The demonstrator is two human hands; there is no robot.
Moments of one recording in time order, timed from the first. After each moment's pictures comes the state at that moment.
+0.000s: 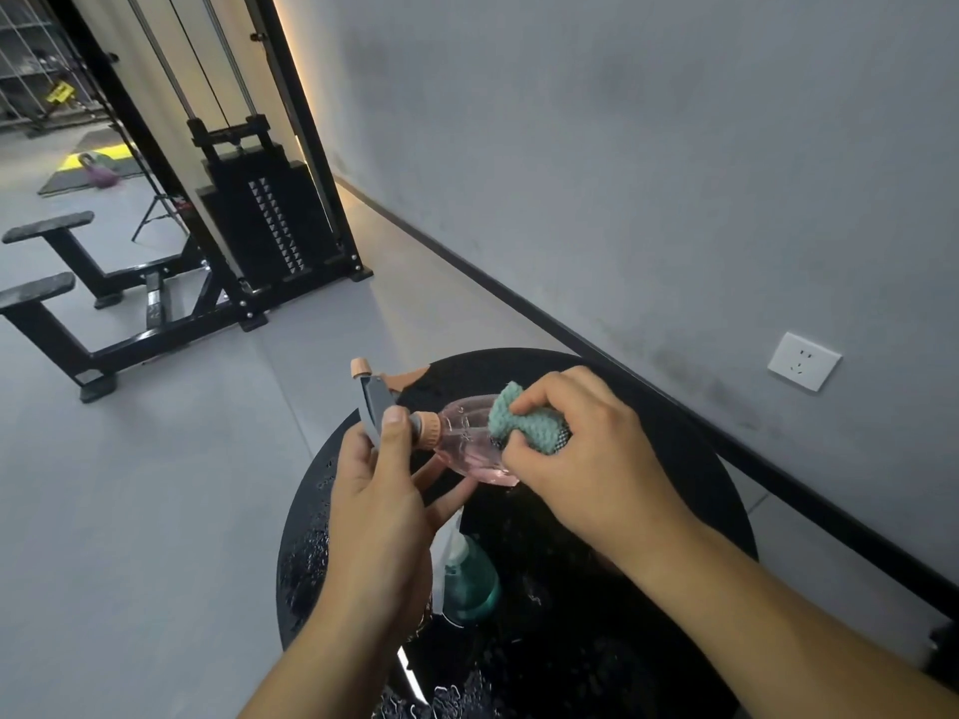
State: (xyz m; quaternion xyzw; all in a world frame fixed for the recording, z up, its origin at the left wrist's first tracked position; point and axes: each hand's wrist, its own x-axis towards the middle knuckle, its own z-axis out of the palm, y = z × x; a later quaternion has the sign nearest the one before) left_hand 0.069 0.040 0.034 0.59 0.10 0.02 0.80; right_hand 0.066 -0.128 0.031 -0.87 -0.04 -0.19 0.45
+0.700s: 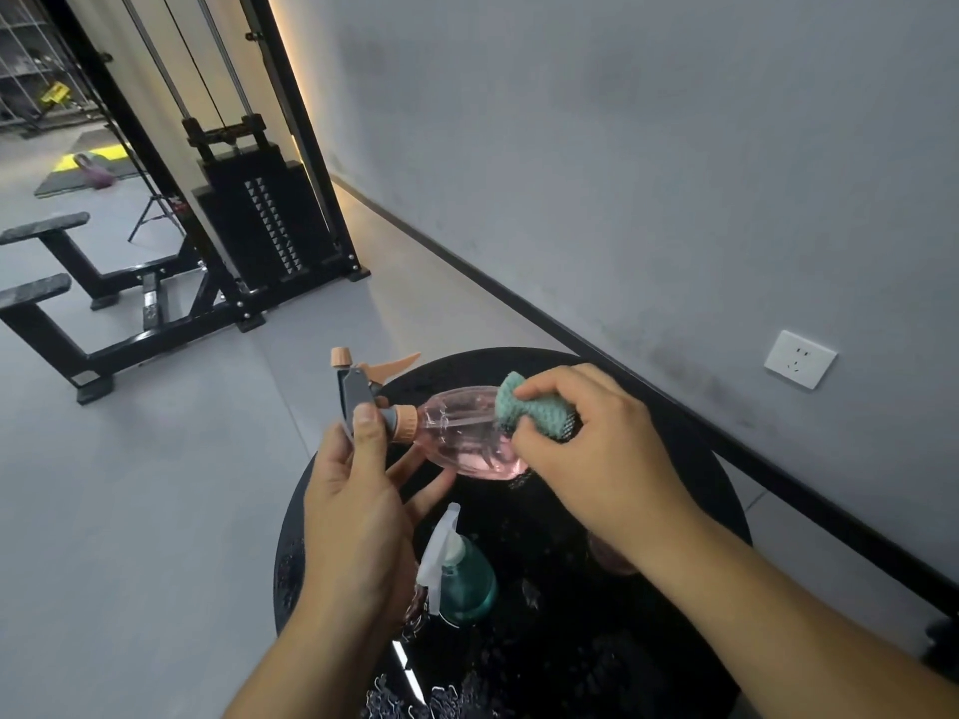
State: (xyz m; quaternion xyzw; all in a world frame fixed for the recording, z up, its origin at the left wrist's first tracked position) left_hand 0.072 0.048 0.035 0.57 0.09 0.05 0.81; right_hand 0.067 -0.135 0.036 -0.85 -0.02 -0.19 0.49
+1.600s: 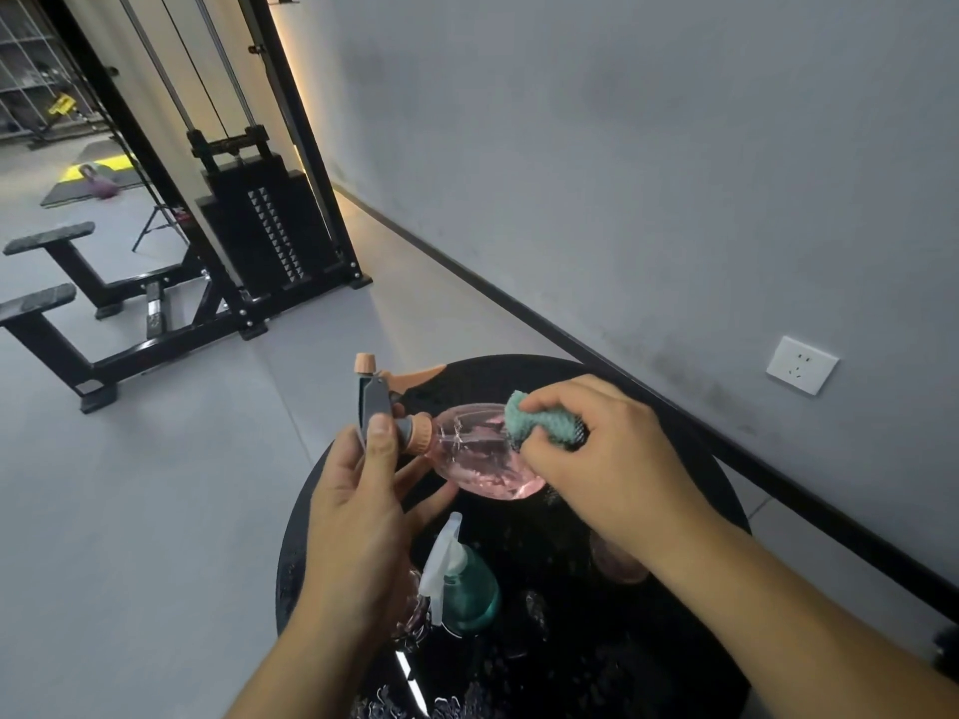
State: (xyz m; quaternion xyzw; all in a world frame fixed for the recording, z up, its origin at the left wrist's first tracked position) left_hand 0.073 0.053 0.031 0.60 0.05 0.03 0.80; right_hand 0.065 -0.142 0.043 -0.87 -0.02 -0.16 0.47
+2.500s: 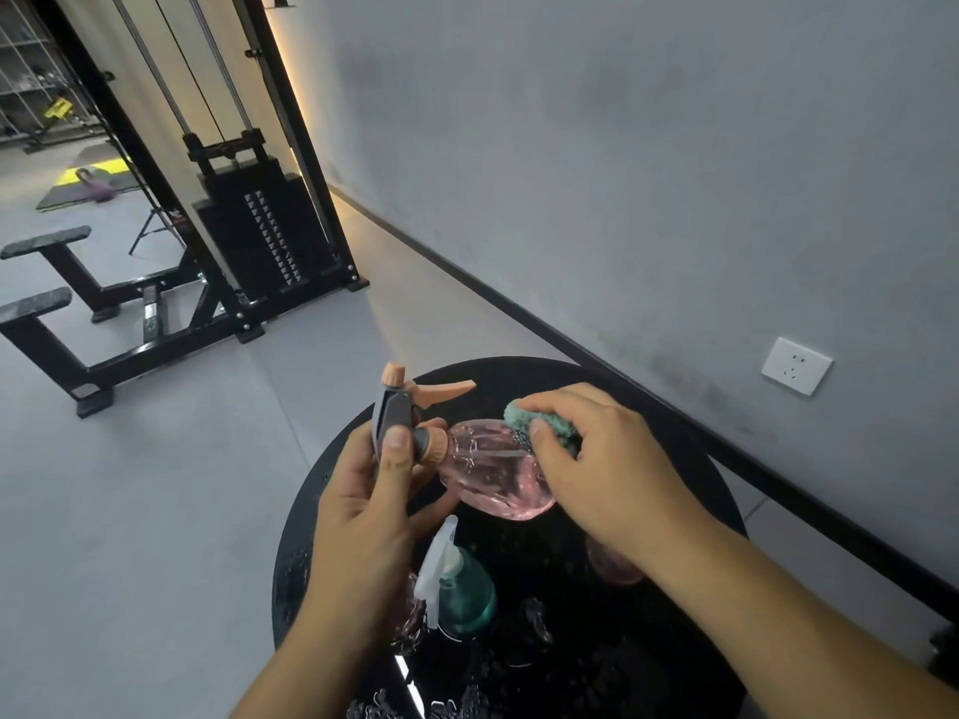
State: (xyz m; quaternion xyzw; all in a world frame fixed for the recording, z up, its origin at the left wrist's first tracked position) left_hand 0.071 0.052 0.023 0.64 0.00 0.03 0.77; right_hand 0.069 -0.146 0.037 -0.89 -0.02 -0.15 0.44
